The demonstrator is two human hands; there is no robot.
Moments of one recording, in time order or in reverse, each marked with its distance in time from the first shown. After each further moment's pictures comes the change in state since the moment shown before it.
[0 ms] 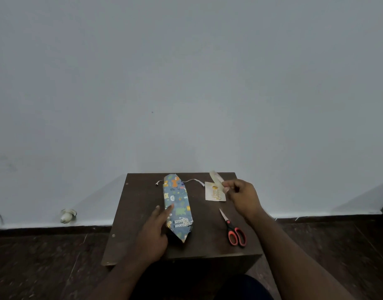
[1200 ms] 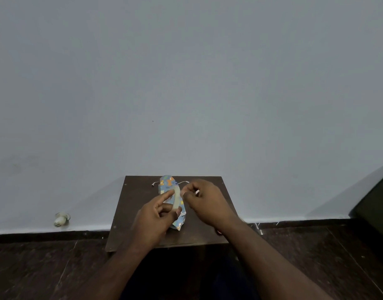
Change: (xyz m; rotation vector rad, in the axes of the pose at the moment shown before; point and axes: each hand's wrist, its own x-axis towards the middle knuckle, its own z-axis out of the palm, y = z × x) left_hand -0.080 0.085 -0.056 -0.559 0.114 0.102; right_hand -0.148 -0.133 0.016 -0.200 -0.158 -0.272
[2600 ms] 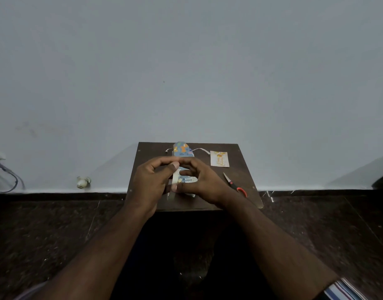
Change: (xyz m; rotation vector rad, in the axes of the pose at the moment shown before) left_hand 0.005 0.007 -0.014 -0.336 0.197 -0.119; right_hand 0.015 0.047 0.056 0.439 -0.350 -0.031
